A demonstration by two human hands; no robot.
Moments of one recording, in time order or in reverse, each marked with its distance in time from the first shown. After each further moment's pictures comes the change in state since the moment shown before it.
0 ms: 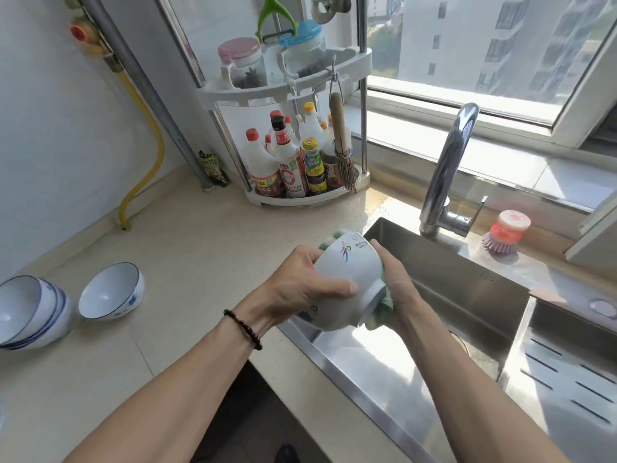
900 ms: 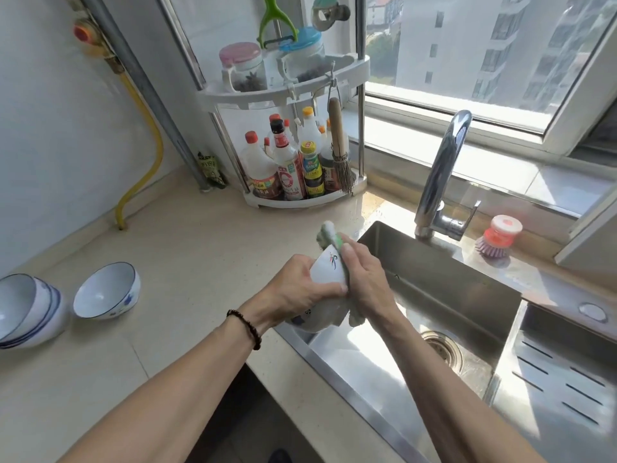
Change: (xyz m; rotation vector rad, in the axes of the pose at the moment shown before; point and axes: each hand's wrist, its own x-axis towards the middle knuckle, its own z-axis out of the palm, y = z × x) left_hand 0.005 -0.012 0.004 0.147 0.086 -0.030; right_hand -0.011 0.010 0.027 -0.573 0.072 -0.661
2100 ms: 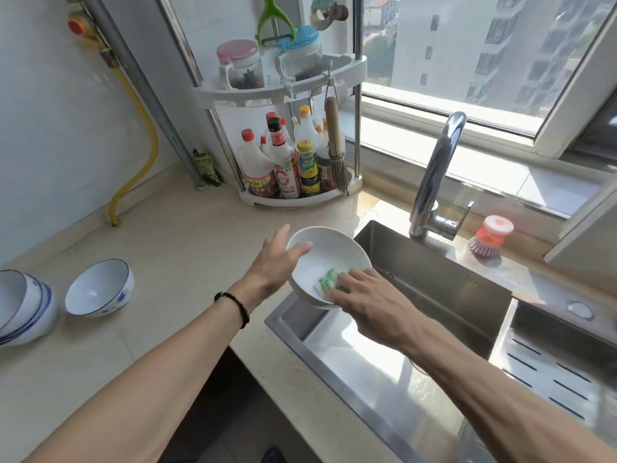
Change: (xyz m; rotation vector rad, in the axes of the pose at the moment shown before) left_hand 0.024 -0.012 -0.024 0.086 0.258 -0.125; right_hand -0.014 0.020 -0.040 -1.276 -0.316 -0.841
